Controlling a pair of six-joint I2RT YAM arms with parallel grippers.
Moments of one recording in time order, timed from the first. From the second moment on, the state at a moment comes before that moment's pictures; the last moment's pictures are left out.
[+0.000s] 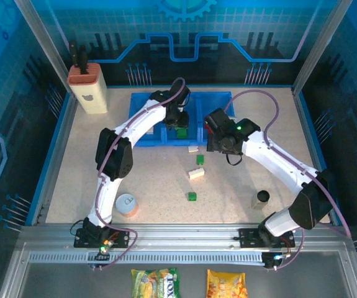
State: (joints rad) left arm -0.49 2.26 2.11 -0.99 0.01 -0.42; right arm 0.62 1.48 1.35 -1.08 0.33 0.71
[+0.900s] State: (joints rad) left arm -0.45 2.50 2.33 -0.89 -0.06 -0.43; right arm 0.72 1.45 1.32 -1.16 0.37 0.79
